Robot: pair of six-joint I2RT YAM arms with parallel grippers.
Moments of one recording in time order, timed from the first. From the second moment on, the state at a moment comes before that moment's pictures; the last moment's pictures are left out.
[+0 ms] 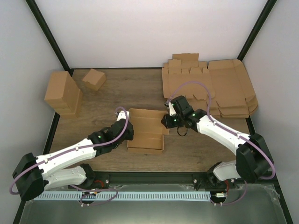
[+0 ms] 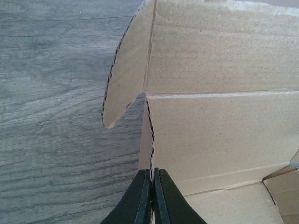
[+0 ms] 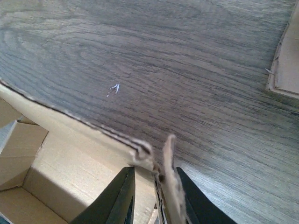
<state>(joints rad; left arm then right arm) -0.93 1.07 0.65 -0.35 -0.44 -0.59 0.62 1.37 0.92 -0.46 -0.21 0.36</state>
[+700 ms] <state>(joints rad) -0.93 1.09 0.67 -0.38 -0.47 -0.60 0.64 1.32 0.93 -0.54 -0.16 0.40</state>
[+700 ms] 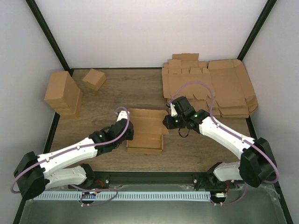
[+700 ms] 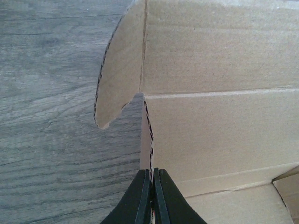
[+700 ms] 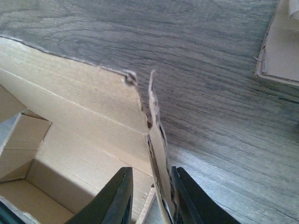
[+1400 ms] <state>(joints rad) -0.93 1.11 0.66 -0.33 -0.44 -0.61 0.66 1.32 0.96 -0.60 -0.16 0.45</state>
